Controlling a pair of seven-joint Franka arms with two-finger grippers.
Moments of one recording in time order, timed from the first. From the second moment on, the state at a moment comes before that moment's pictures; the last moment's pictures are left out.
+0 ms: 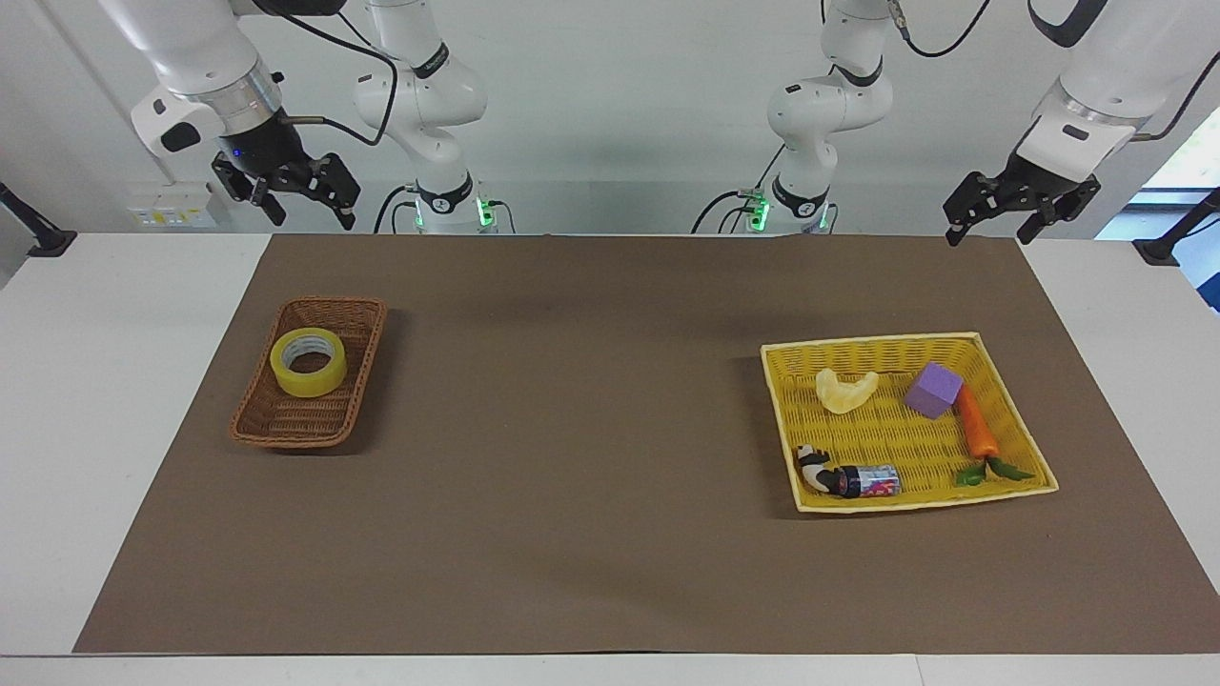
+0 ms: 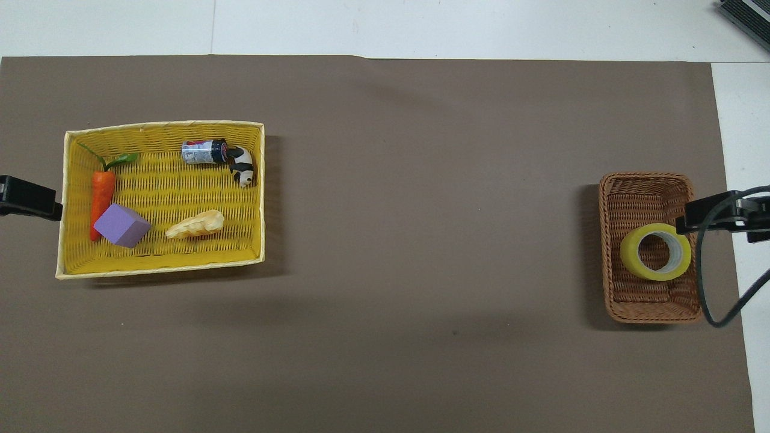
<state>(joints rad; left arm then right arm) 0.15 -0.01 -0.18 -1.50 0.01 1.44 0.02 0.12 -0.06 -0.16 -1.57 0.04 1.44 0.08</state>
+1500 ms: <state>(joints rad) 0.01 -0.04 -0.02 -1.50 0.01 1.44 0.03 0.10 -0.06 -0.16 -1.52 0.00 1.46 0.07</state>
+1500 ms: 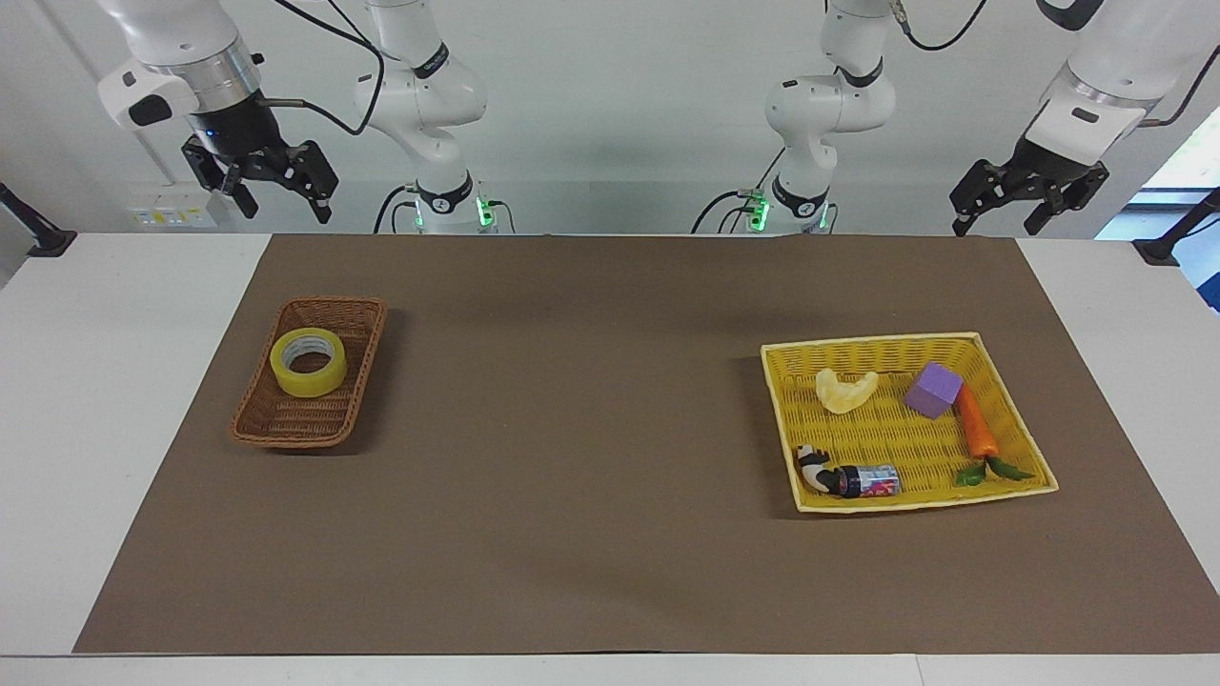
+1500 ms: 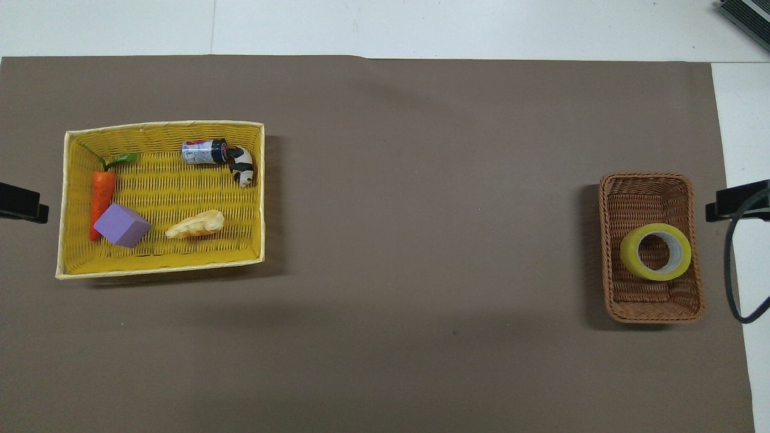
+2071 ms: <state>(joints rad) 0.01 -0.04 -0.02 -1.50 0.01 1.44 0.04 0.08 -0.06 -0.16 -1.52 0.00 1.44 0.07</state>
